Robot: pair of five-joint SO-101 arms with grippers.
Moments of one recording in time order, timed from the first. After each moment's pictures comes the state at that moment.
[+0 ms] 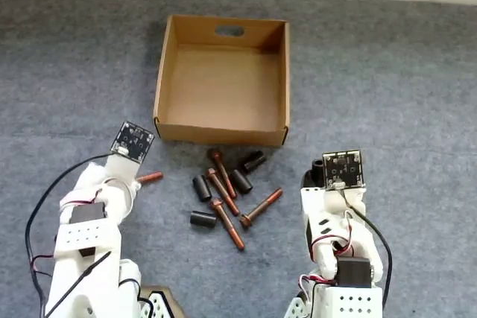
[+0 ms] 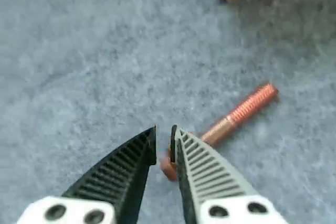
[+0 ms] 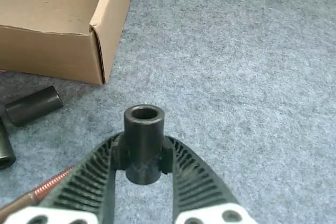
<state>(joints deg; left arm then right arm) -17.5 -50.7 82.2 29.8 -33.4 -2.3 -103.7 96.0 48.8 11.5</state>
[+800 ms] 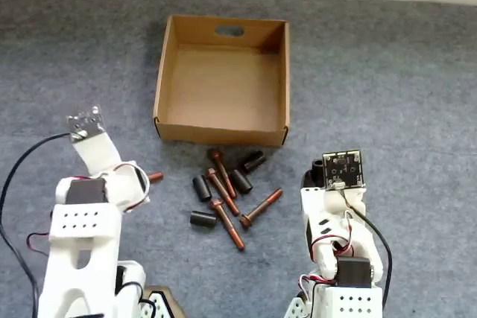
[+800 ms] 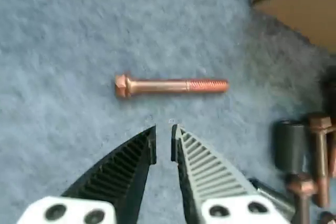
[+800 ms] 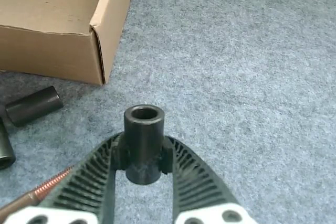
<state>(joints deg) -9.1 -50.7 63.8 65.2 21.1 -2.3 -103.7 96.0 48.8 11.5</state>
